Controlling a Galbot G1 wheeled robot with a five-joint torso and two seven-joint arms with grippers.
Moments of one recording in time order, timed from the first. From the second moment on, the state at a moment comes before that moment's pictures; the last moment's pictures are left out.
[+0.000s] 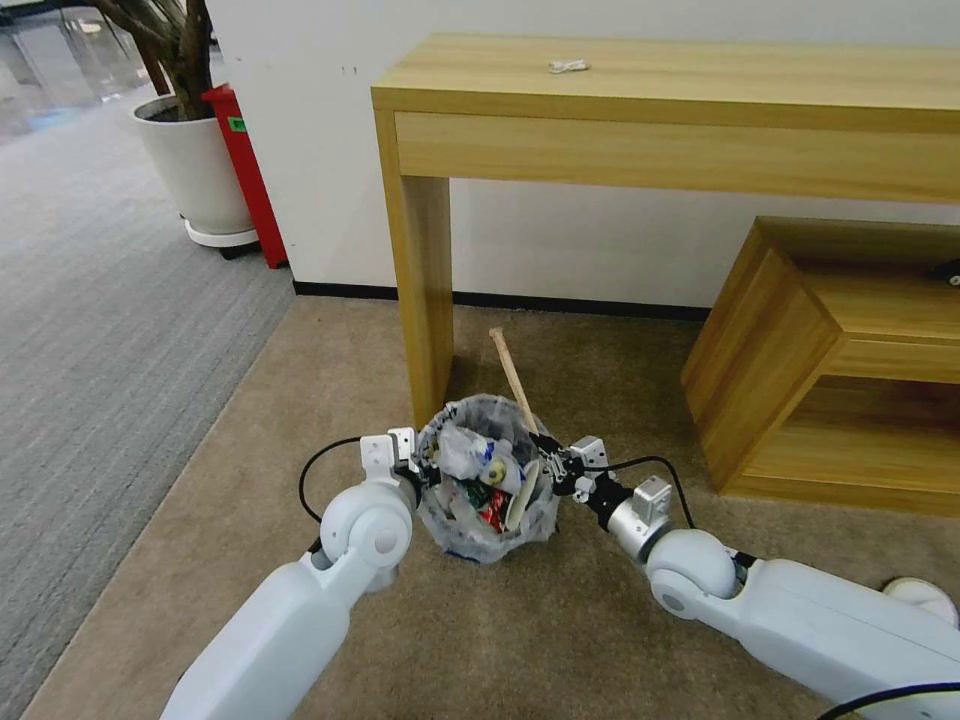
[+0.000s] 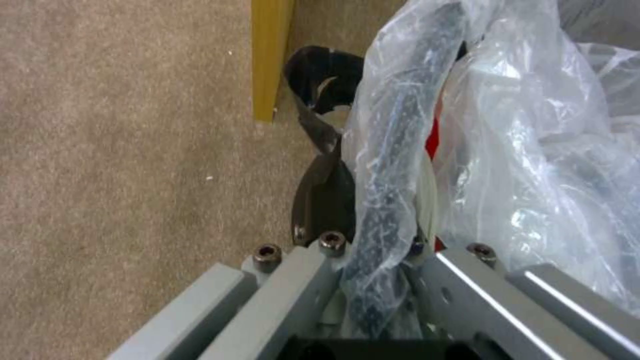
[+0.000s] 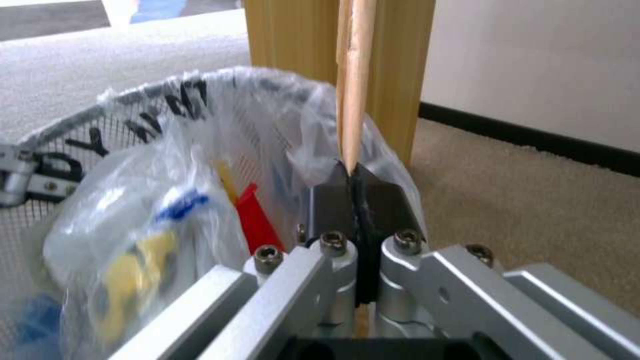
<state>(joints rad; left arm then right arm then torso) 0.92 -1.14 0.04 -1.89 -1.06 0.63 -0.81 -0.58 0.68 -0.67 1.72 0.86 0.28 0.25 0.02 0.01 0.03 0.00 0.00</state>
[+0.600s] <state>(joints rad) 0.91 -1.14 0.05 -1.90 -1.07 0.64 -0.81 -0.60 0.69 -0.67 1.72 0.84 0.27 0.26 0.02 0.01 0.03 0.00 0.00</state>
